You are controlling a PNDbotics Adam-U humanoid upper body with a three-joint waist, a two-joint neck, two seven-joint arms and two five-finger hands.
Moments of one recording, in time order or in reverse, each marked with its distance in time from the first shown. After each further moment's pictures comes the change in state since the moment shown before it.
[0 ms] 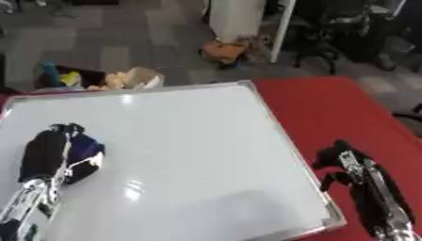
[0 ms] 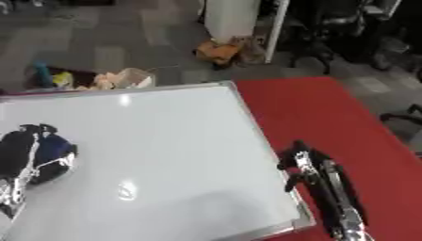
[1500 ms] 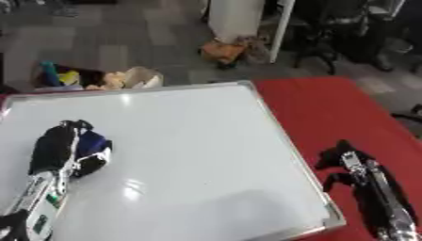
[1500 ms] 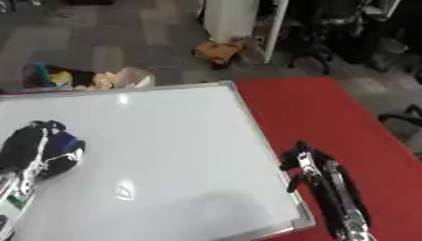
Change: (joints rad) left arm -0.076 -0.079 -0.062 0.034 0.005 -0.066 -0.071; right arm -0.001 0.000 0.001 0.000 0.000 0.003 0.005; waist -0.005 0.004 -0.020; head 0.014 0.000
